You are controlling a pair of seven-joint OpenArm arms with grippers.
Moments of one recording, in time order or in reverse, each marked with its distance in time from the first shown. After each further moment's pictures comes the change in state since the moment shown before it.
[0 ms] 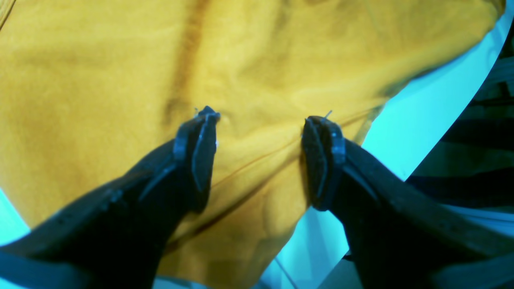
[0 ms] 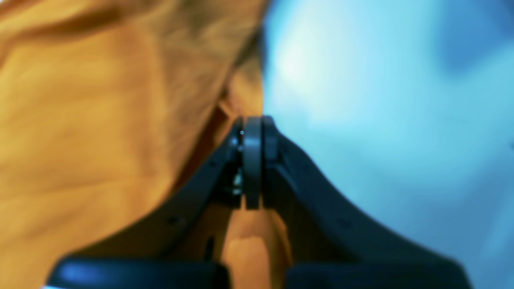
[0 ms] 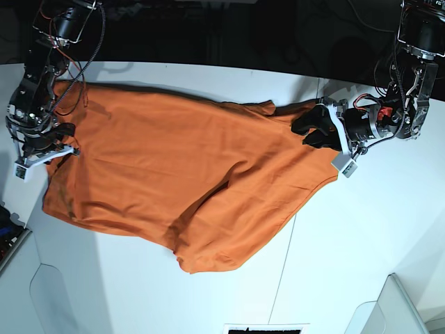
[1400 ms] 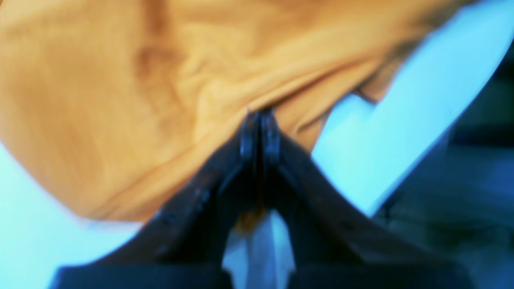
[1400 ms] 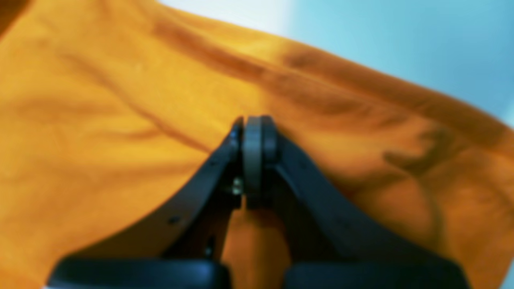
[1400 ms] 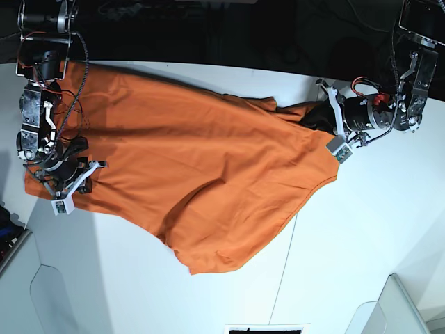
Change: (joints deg) left arm 3.4 0.3 -0.1 4.1 13.6 -0.8 -3.8; right arm 12.1 10.0 -20.5 -21.6 3.6 17.9 9.0
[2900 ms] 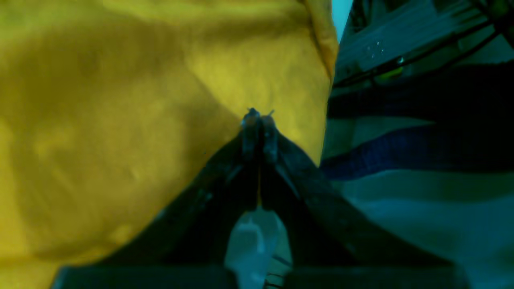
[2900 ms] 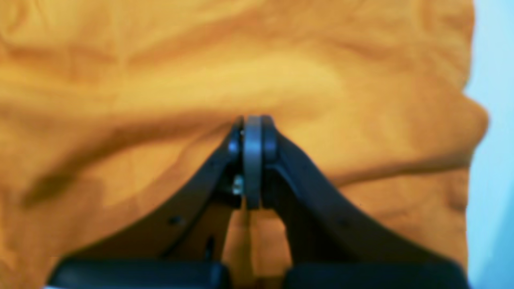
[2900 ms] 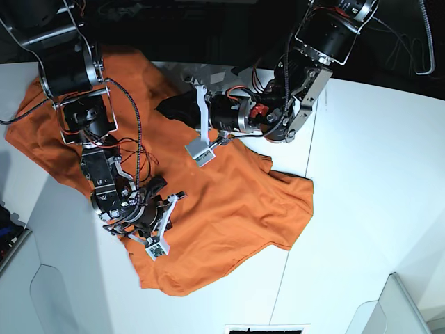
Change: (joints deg) left arm -10.9 27.8 17.9 -8.2 -11.0 1.2 9.9; right arm 19.5 -12.6 -24.8 -17.5 -6.9 -3.0 5.0
